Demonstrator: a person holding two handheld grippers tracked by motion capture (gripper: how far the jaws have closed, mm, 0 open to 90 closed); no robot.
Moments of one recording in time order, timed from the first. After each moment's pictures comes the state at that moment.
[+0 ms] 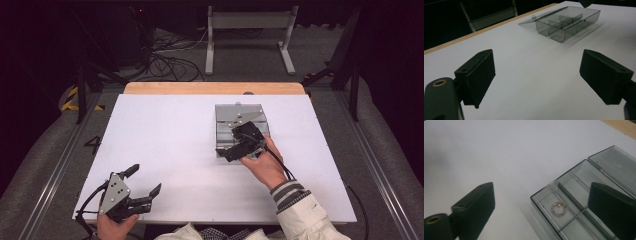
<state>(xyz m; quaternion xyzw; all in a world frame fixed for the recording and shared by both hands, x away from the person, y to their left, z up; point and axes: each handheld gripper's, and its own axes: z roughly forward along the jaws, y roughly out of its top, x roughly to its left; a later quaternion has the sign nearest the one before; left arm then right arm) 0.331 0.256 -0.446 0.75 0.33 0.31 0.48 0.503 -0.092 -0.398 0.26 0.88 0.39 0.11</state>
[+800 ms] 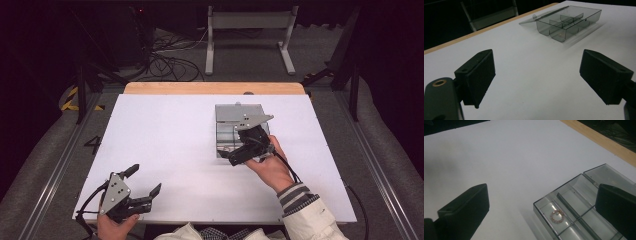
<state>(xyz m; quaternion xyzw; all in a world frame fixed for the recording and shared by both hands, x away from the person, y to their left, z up) 0.331 0.256 -0.446 0.75 0.33 0.32 0.48 0.485 -0.103 -0.385 0.24 0.86 0.43 0.14</state>
